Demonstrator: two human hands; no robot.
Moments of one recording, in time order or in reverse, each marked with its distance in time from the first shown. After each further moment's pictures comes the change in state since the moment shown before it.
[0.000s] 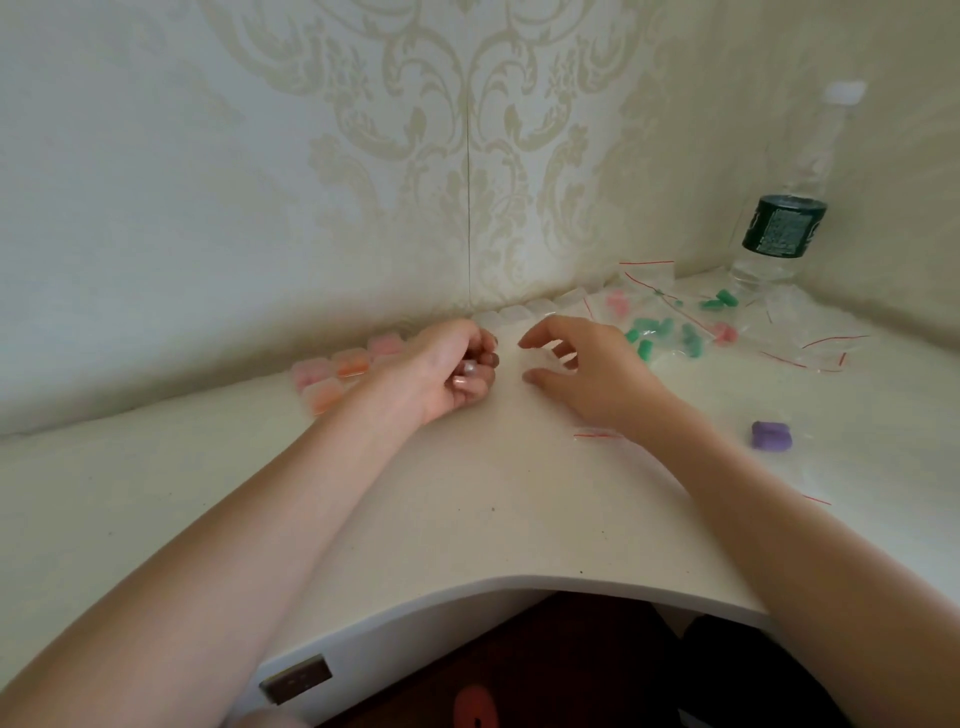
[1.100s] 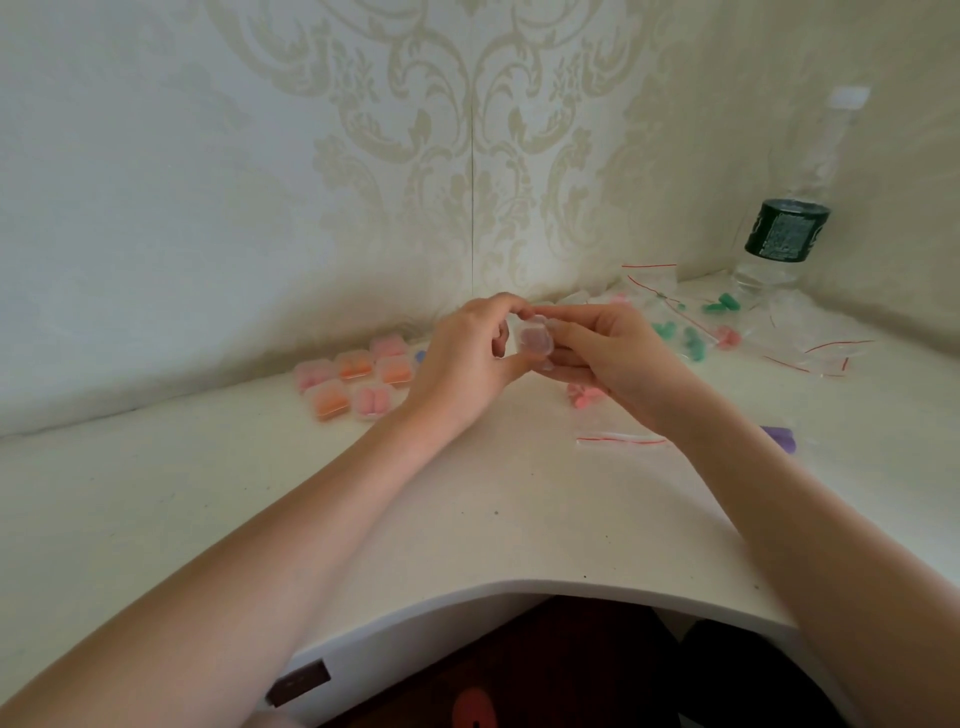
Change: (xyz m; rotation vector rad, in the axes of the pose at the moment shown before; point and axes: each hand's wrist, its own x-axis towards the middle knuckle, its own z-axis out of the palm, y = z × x) left_hand 0.002 -0.019 0.001 0.965 0.181 1.200; right_hand -0.002 -0.015 -0.016 0.818 -0.047 0.257
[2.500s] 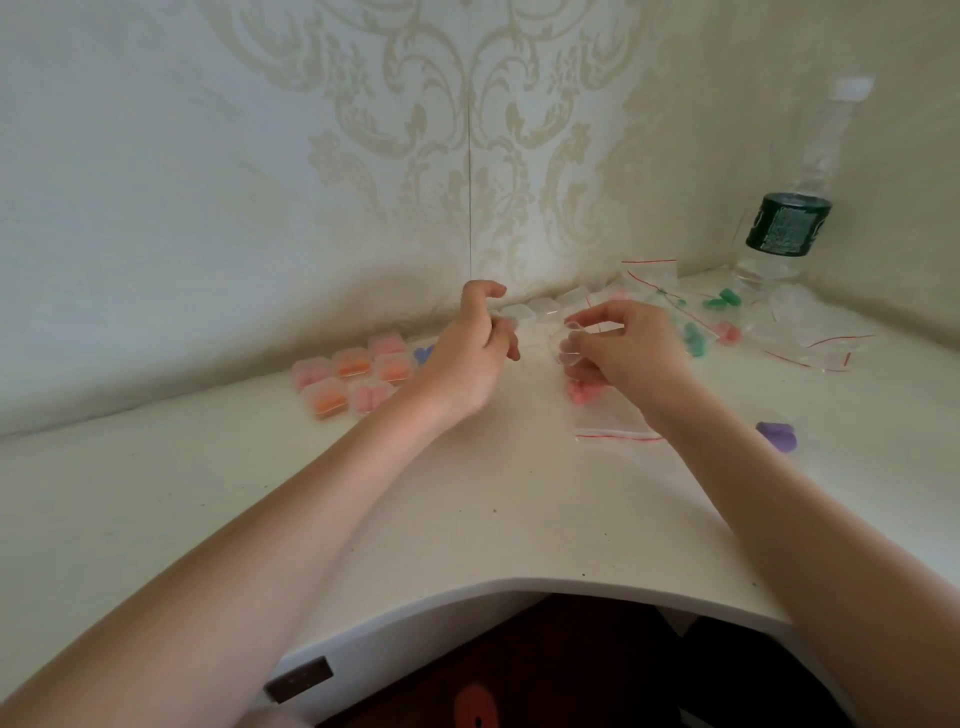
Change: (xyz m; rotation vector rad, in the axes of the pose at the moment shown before) left_hand 0.002 0.006 -0.001 -0.238 -0.223 -0.370; right_hand 0.004 0.006 -0.007 -0.220 0.361 0.096
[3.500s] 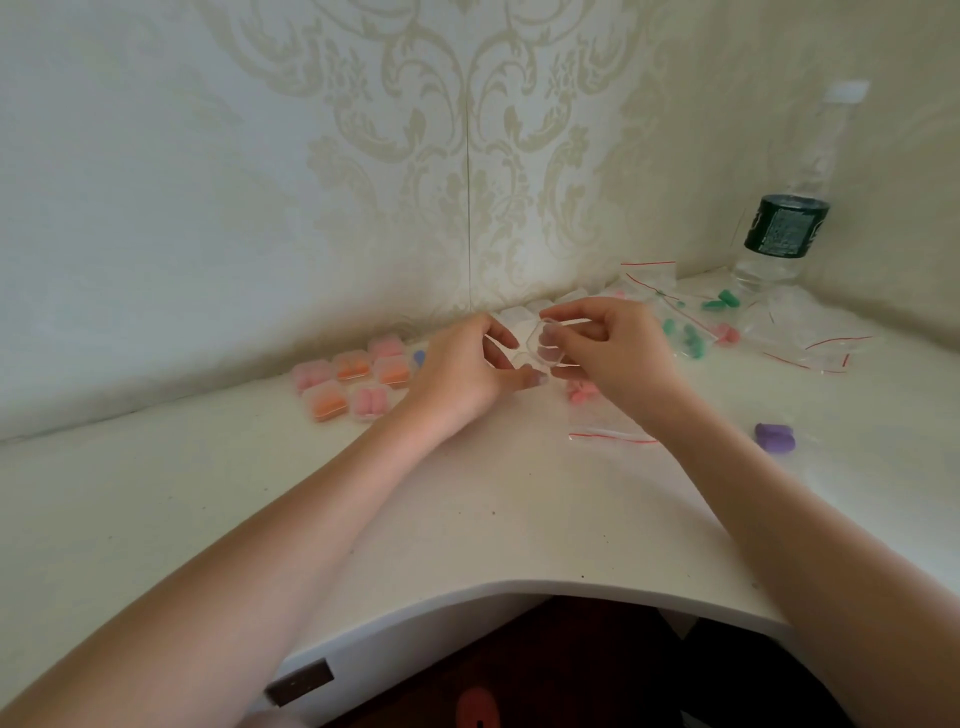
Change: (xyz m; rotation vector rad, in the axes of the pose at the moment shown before) left_hand -0.002 -0.006 0.001 0.163 0.048 -0.096; right_hand -0.012 -0.005 0.006 0.073 -0.125 -0.177
